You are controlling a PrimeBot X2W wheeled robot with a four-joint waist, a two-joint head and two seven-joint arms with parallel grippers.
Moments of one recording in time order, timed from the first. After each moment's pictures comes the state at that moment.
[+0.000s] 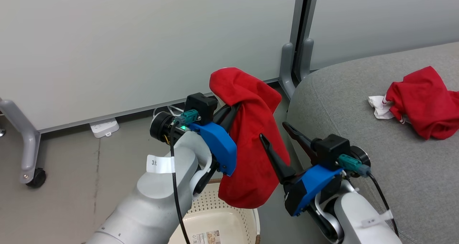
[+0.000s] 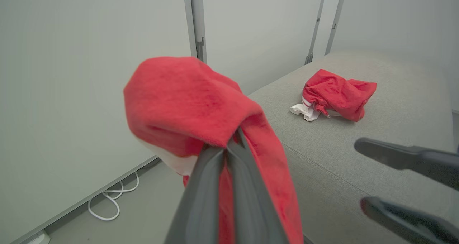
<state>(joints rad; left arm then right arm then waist) -0.79 0.05 -0.90 0.84 -0.74 -0.09 -0.18 -0.31 -0.05 0.34 0.28 0.20 0.13 -0.02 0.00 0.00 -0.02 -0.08</state>
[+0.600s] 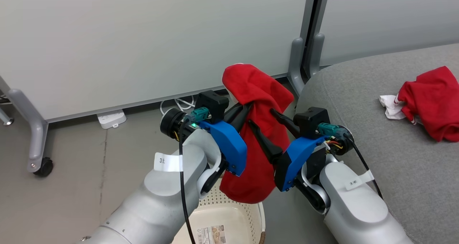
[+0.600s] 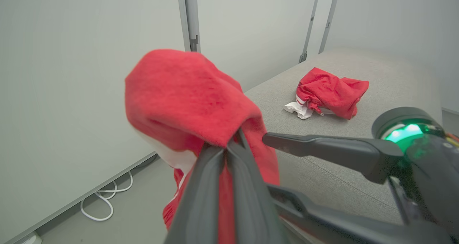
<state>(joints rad) -0.83 0.05 -0.99 0.81 -0.81 -0.08 -0.18 -0.57 -0.05 0.46 0.59 0.33 0.13 -0.02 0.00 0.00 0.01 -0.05</state>
